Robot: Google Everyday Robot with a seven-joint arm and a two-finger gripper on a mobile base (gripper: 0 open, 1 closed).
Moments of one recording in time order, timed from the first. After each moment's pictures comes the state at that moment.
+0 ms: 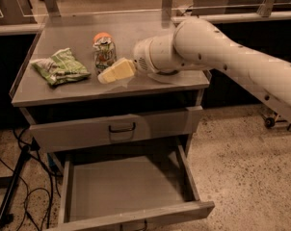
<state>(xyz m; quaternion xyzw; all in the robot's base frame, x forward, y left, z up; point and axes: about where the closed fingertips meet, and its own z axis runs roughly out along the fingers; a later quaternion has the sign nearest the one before) 0.669 0.067 0.887 -0.43 0.73 0.23 0.48</state>
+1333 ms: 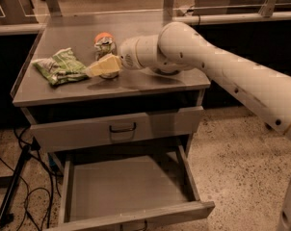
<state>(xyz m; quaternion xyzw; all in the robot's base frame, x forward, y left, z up) 0.707 0.111 0.882 -0.42 0.70 0.28 0.50</state>
